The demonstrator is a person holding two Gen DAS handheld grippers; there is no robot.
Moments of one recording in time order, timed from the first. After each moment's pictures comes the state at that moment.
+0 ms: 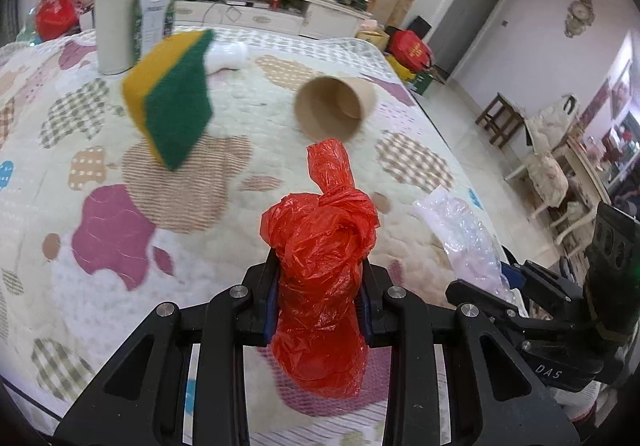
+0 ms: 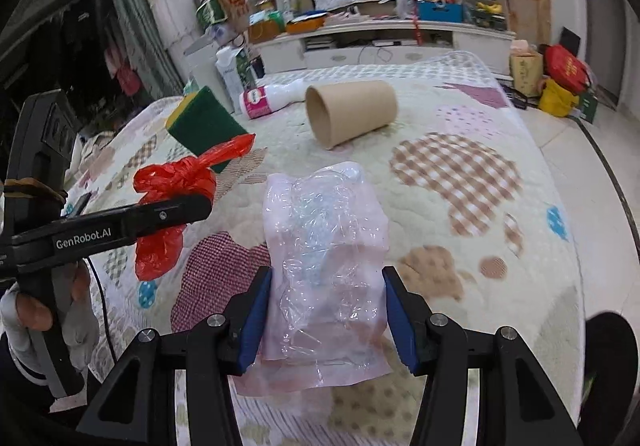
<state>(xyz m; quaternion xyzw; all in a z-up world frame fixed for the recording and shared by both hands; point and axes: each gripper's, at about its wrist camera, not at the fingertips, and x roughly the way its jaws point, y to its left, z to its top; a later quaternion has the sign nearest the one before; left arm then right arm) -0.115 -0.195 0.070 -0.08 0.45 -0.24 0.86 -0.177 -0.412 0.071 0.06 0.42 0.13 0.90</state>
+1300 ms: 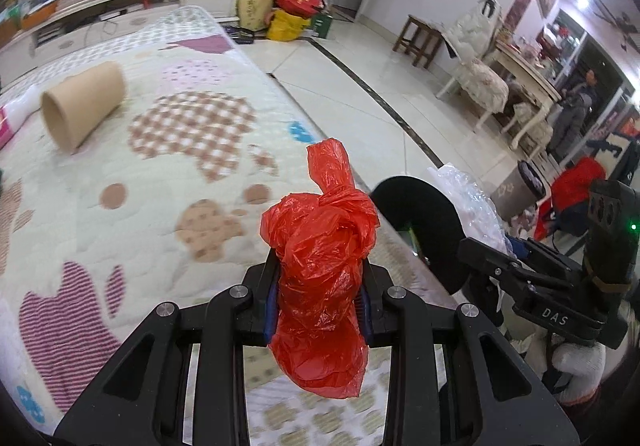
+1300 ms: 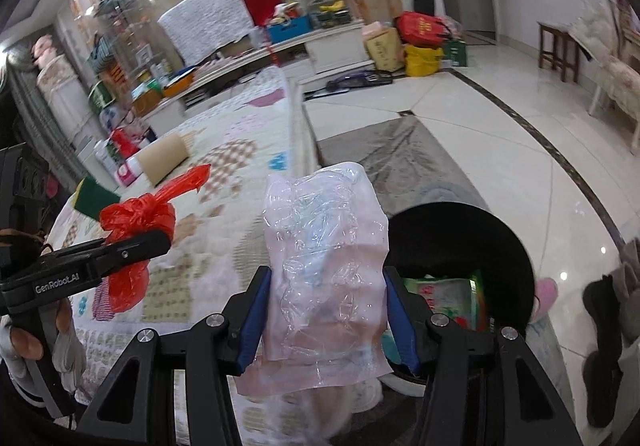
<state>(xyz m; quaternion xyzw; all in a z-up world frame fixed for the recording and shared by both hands) -0.168 -0.399 0.072 0.04 0.46 -0.38 0.80 -0.304 -0.603 0.069 0.18 0.39 -0.06 0.90</state>
